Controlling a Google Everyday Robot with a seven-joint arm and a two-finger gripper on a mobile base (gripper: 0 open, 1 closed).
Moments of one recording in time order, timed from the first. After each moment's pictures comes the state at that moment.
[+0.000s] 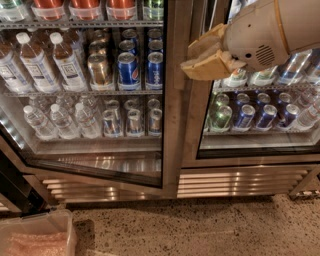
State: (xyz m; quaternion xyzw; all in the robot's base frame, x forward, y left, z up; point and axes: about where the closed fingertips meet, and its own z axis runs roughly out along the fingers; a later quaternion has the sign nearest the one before) arm 0.484 -0.060 1.017 -0.60 0.66 0.18 0.43
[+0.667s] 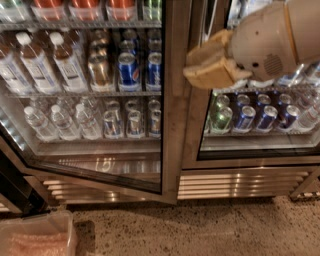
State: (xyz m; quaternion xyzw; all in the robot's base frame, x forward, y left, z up) arm 0.460 -0.058 1.017 -0.59 0.65 0.19 0.43
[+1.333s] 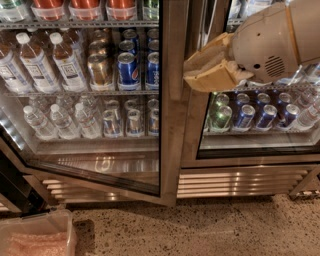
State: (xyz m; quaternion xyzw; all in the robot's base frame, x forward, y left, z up) arm 0.455 -0.059 1.018 -0.59 0.65 0.20 0.43
